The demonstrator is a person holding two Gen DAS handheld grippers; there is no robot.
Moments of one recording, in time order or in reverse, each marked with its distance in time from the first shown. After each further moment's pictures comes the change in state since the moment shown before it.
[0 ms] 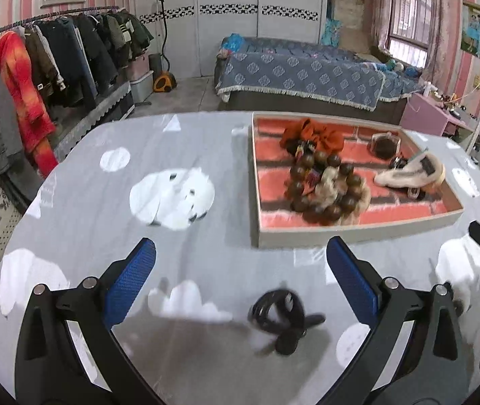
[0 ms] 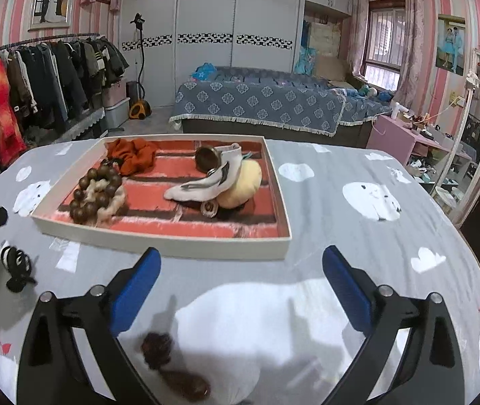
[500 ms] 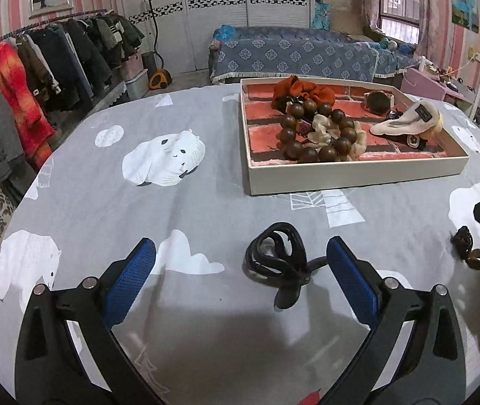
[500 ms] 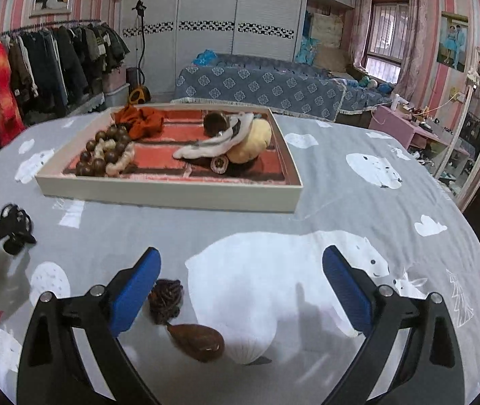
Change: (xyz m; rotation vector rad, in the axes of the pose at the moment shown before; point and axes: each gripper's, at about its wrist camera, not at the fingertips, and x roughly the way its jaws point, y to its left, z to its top) left arm 0.006 -0.015 -0.041 0.083 0.030 0.018; right arm -0.001 0.014 -0.036 -0.028 0.061 -0.022
